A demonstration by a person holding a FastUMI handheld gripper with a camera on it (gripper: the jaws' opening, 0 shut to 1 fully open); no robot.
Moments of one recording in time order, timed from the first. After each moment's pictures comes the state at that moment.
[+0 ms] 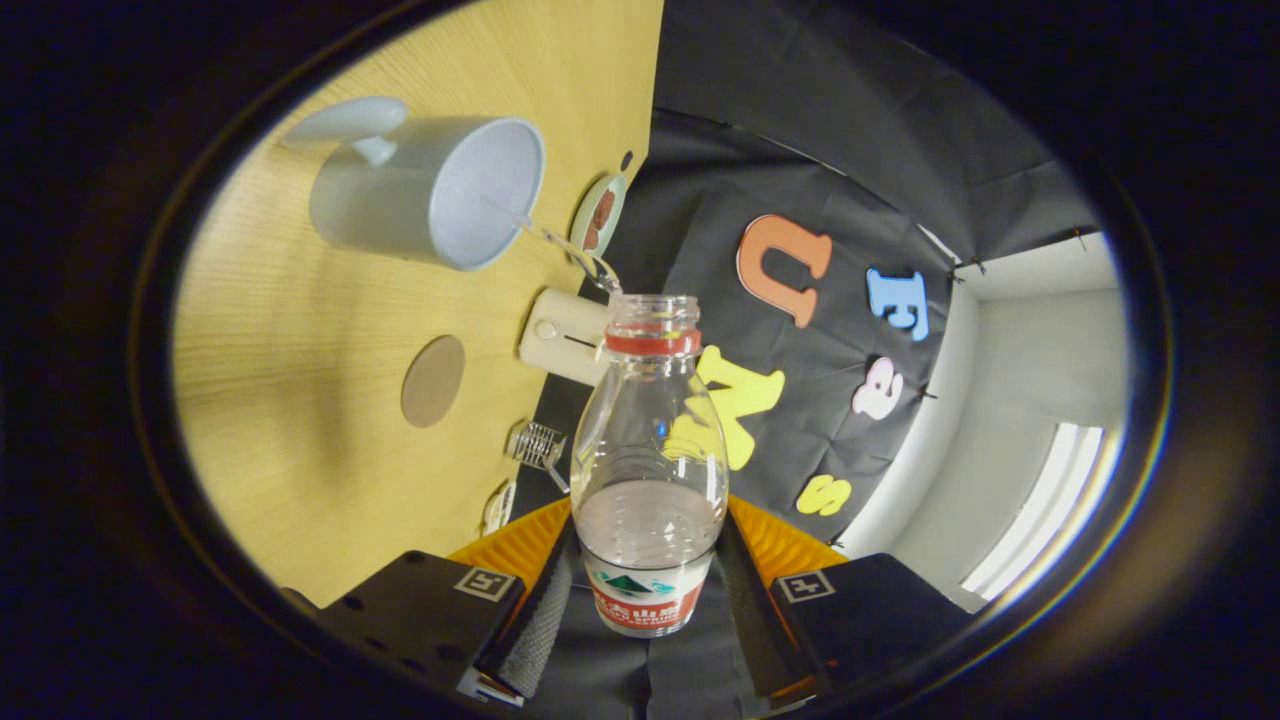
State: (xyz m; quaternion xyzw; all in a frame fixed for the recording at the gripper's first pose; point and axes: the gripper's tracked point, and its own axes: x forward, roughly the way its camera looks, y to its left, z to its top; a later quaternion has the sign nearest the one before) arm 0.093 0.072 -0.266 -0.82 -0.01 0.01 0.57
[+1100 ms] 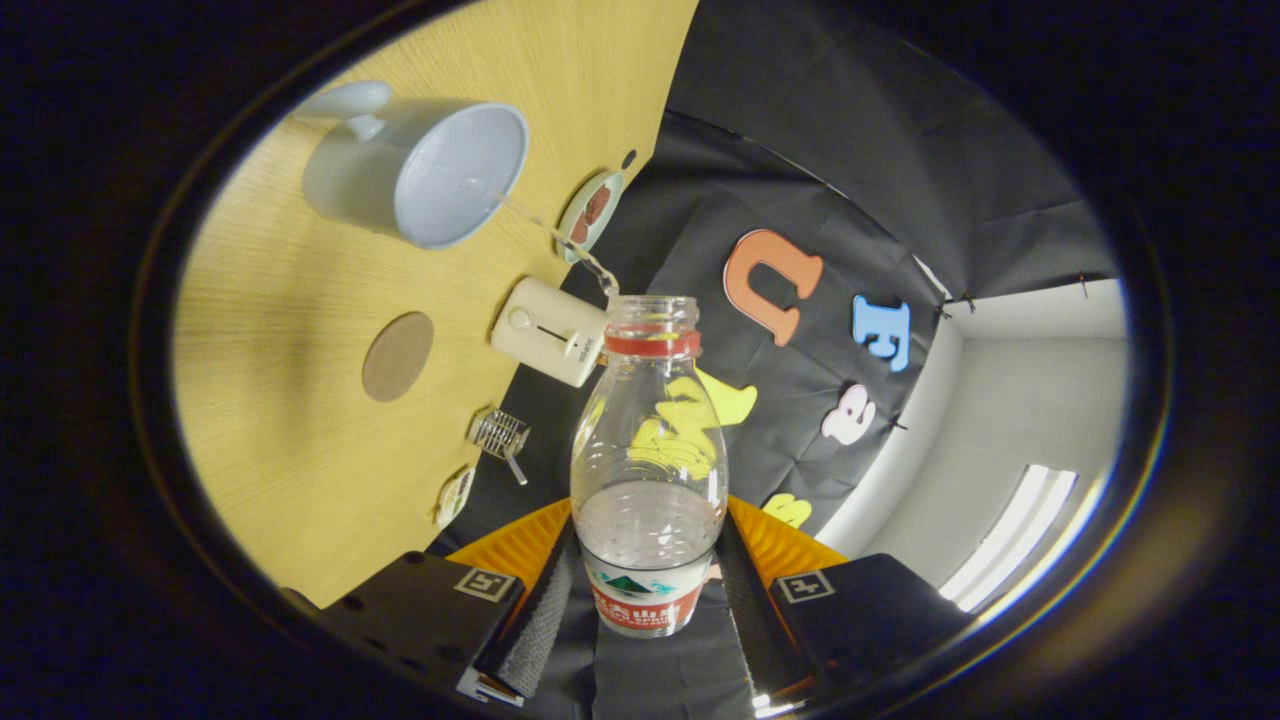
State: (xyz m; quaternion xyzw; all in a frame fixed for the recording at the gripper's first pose) arm 0.099 0.092 -0.230 -0.85 -0.05 -0.01 0.52
